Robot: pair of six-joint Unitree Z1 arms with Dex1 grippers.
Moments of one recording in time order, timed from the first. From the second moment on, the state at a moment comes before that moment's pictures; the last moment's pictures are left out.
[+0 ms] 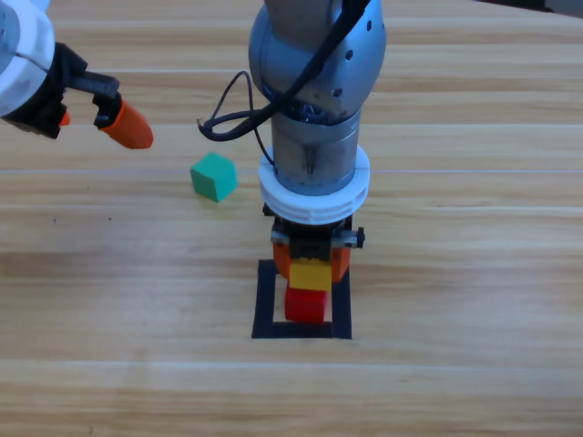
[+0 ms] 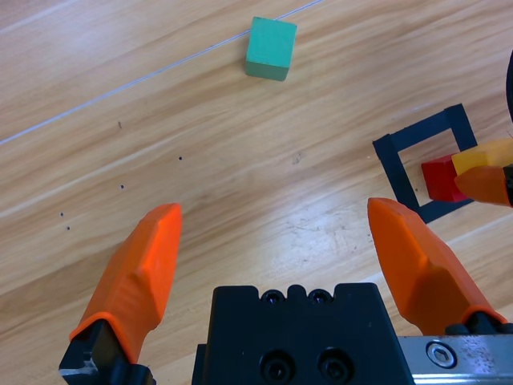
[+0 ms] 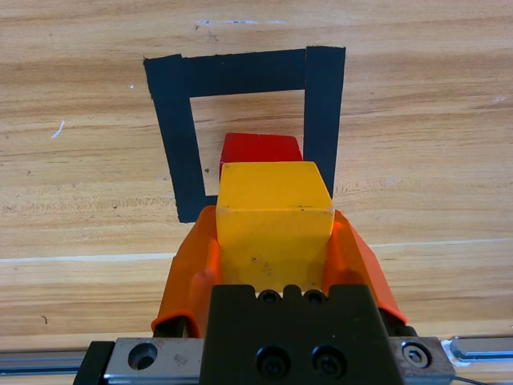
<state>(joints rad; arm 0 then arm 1) -0.51 1.57 -1.22 0.65 0.07 -0.18 1.01 2.54 -2.43 1.45 -0.01 1.06</state>
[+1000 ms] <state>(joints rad) -0.51 1.59 -1.20 0.63 0.07 -0.18 1.01 2.57 -2.49 1.47 -0.03 1.05</state>
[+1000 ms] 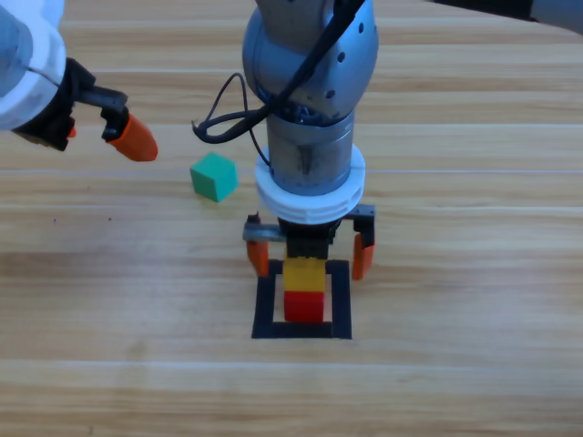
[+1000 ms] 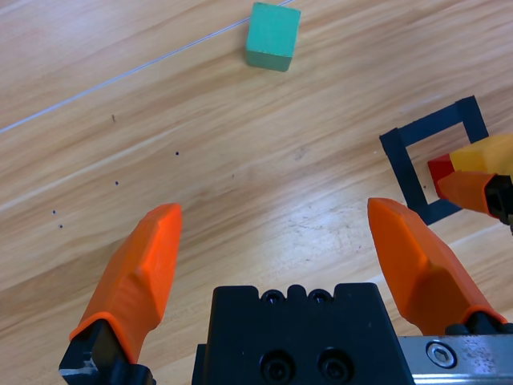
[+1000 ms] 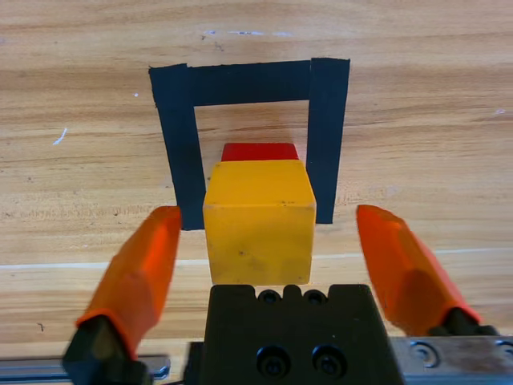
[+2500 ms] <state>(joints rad) -0.50 2.26 -1.80 0.81 0.11 -0.15 0.78 1.13 -0.90 0.44 0.43 -0.29</state>
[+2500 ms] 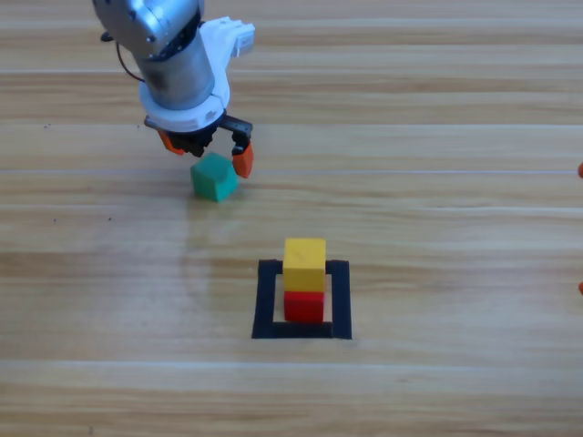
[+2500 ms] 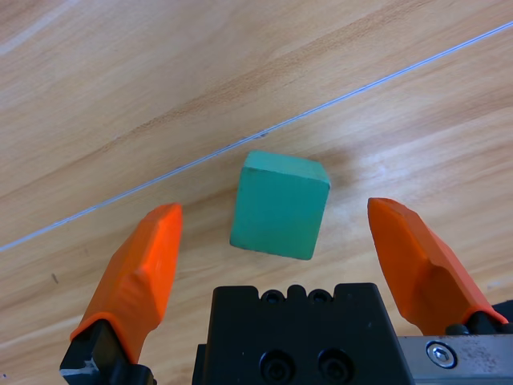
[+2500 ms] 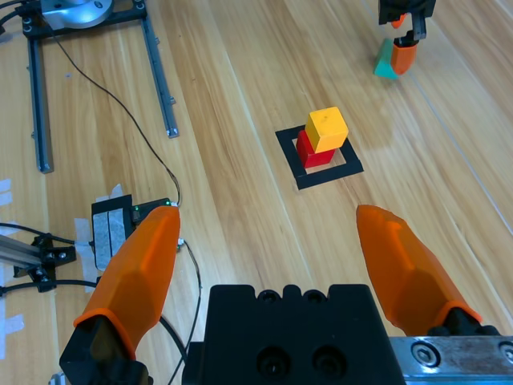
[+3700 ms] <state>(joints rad) -0.50 2.31 -1.86 0.95 0.12 -0.18 0.84 1.24 -0.97 0.49 0.46 -0.33</state>
